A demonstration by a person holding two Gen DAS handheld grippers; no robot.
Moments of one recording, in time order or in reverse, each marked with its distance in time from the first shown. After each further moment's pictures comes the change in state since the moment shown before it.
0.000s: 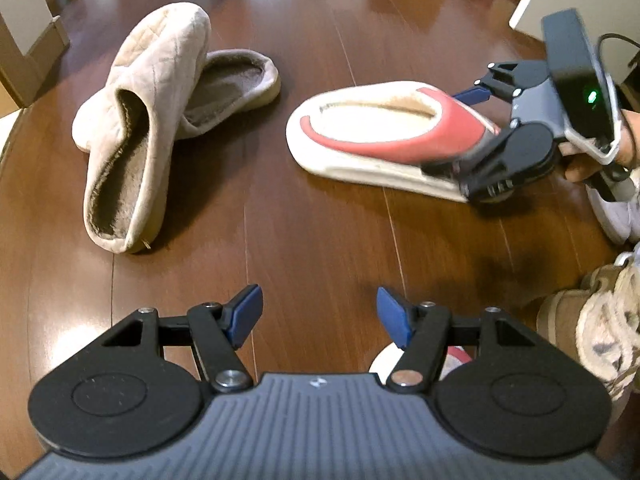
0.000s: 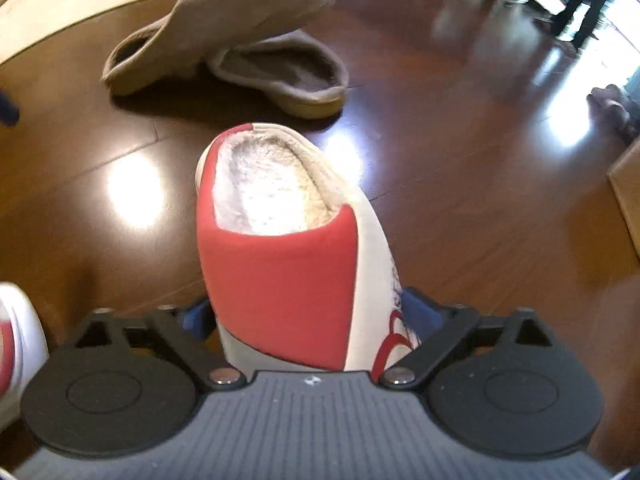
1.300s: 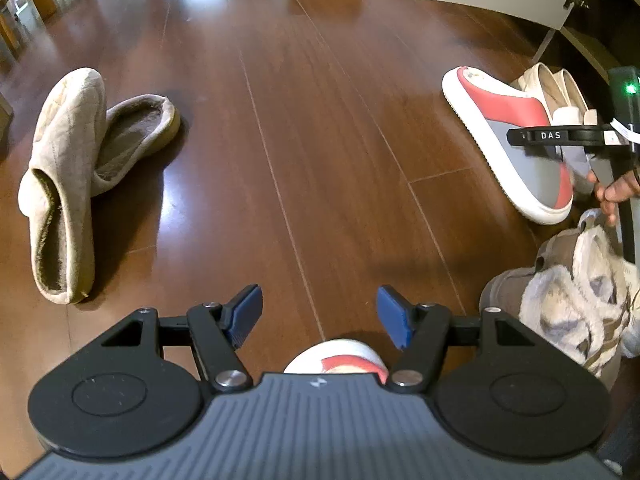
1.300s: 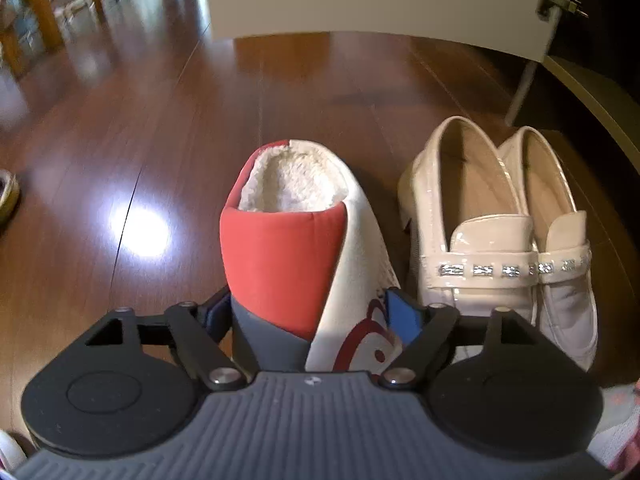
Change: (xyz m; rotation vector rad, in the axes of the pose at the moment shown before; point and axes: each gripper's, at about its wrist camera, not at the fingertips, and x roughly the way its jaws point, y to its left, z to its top) left arm -0.006 -0.084 0.007 0.195 -0.005 -0.027; right arm -0.100 -0.086 -0.194 0.922 0.022 -0.413
